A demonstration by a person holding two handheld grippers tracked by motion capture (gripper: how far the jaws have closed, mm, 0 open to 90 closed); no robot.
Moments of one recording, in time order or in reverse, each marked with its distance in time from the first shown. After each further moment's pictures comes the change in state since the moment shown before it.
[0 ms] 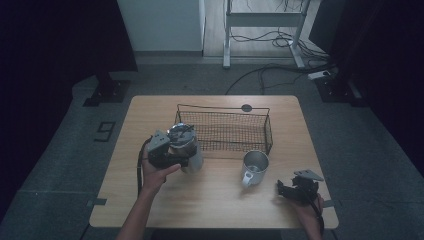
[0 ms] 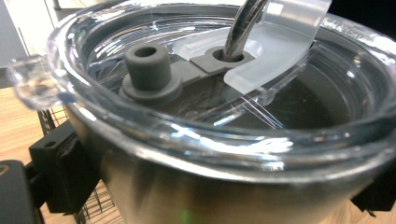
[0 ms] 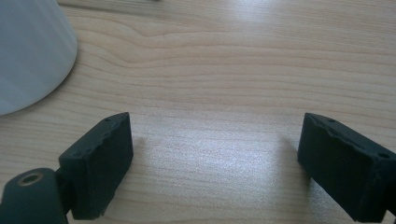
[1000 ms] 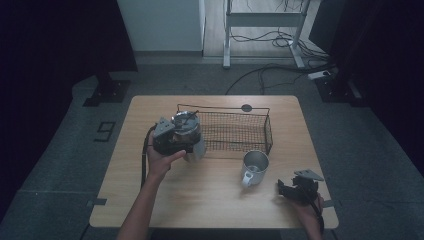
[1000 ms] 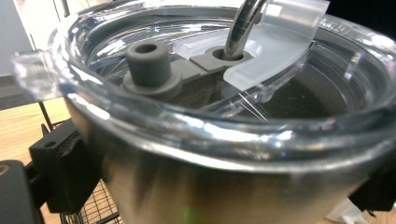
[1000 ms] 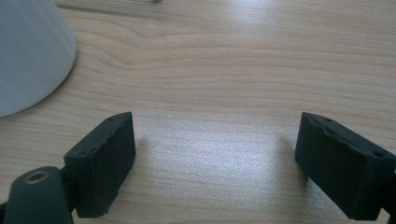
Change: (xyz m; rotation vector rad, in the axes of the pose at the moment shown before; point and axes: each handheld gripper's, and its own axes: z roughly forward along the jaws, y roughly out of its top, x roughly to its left) left arm 0.009 0.026 0.021 -0.014 0.027 -0.011; right arm -0.001 0.000 0.000 -0.005 -0.001 0.001
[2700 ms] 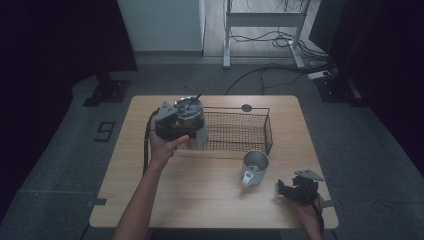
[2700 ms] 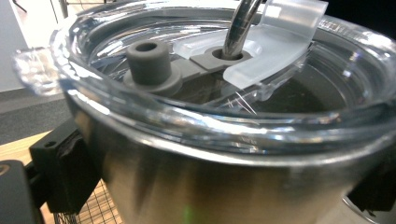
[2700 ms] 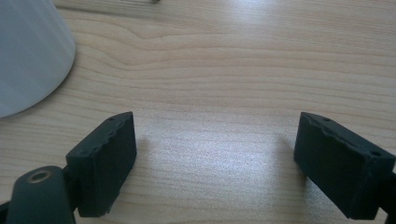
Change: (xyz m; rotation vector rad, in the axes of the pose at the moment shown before) left arm 0.001 0.044 0.011 -0.026 0.005 0.023; right arm 0.000 0.000 0.000 -0.003 -0.002 -0.001
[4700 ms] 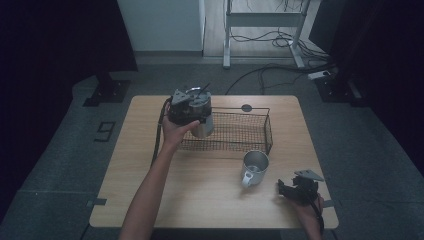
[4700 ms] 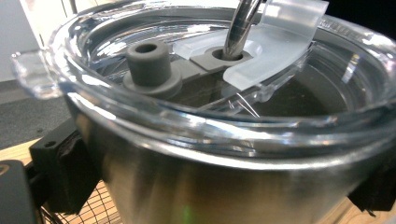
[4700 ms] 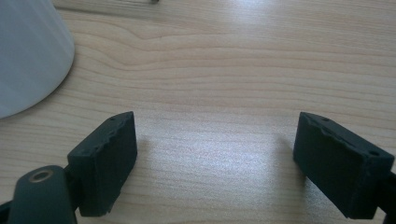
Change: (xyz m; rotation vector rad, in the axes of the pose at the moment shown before) left arm 0.023 0.006 0.069 0.058 0.039 -0.016; right arm 0.000 0.000 0.000 0.000 -0.002 0.002
